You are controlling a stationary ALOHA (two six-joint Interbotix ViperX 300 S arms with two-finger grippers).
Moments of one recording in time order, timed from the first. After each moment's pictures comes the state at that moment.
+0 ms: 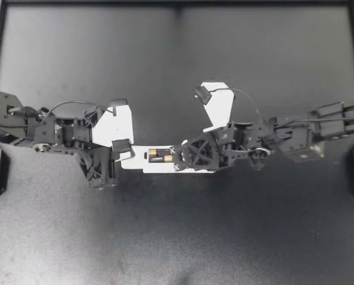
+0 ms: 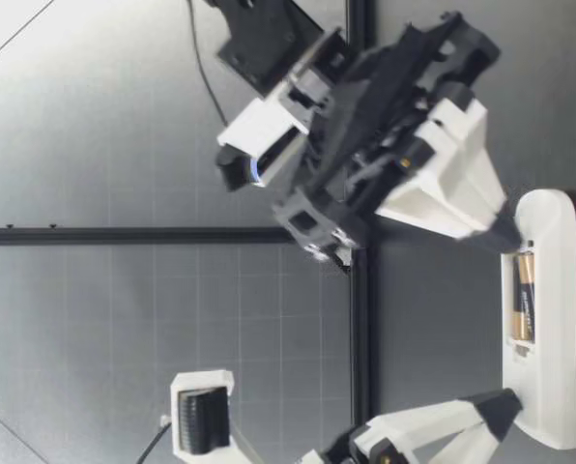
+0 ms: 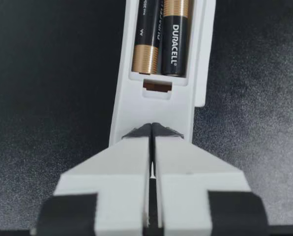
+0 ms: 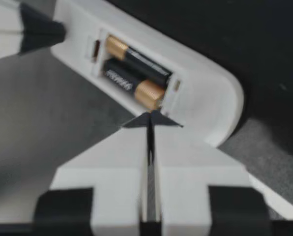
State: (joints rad) left arm 0.09 -0.01 0.87 -0.04 0.14 0.00; right arm -0.08 0.22 0.62 0.15 0.01 1.03
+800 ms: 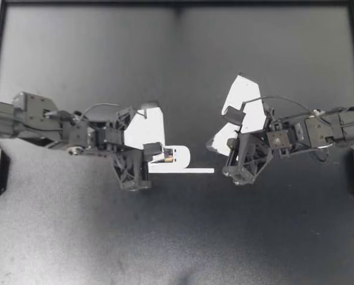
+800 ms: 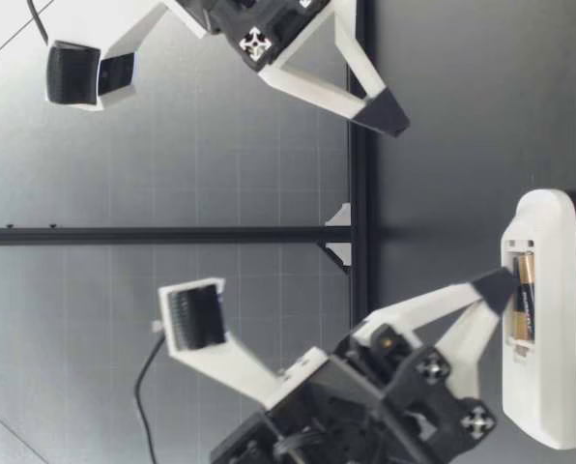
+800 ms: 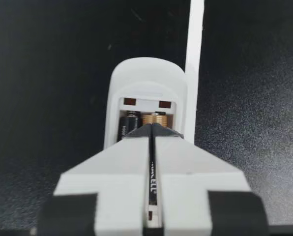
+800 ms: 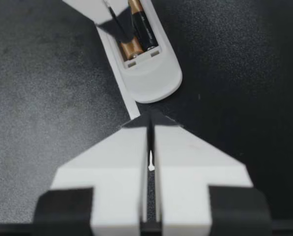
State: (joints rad) left arm 0.06 0.17 0.69 -0.04 0.05 0.00; right arm -0.08 -0.10 0.81 -0.53 0.13 0.89
